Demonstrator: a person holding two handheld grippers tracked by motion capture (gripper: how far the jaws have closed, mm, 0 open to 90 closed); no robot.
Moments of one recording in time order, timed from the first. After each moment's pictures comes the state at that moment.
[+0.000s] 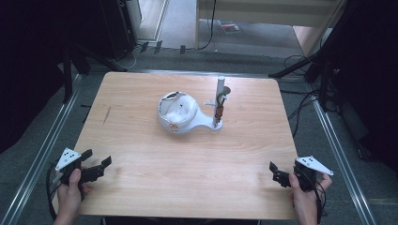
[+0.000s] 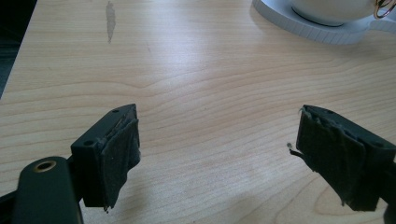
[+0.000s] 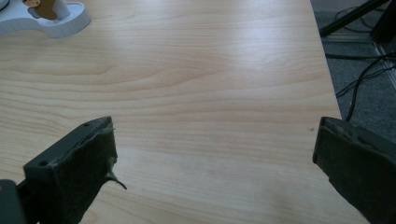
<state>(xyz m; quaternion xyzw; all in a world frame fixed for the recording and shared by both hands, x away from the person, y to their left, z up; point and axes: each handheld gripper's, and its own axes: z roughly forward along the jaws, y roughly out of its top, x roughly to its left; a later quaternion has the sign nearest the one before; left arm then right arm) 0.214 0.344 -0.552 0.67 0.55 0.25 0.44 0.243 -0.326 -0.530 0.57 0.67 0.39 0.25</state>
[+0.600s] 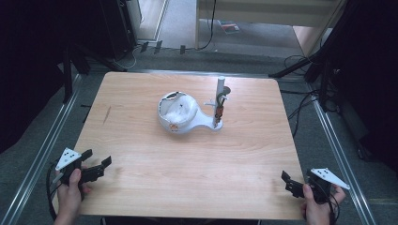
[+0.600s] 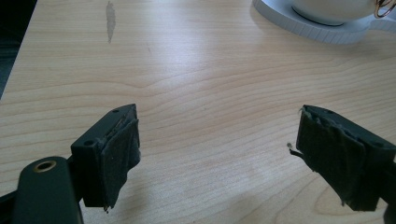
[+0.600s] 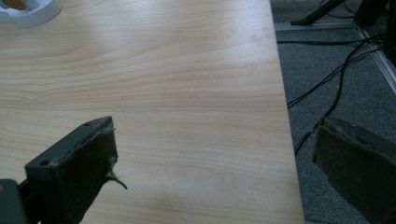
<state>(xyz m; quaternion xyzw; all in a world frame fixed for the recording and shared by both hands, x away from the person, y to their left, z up) 0.214 0.344 -0.552 0.66 0.55 0.25 0.44 0.216 -0.363 -0.544 0.60 0.65 0.40 0.25</state>
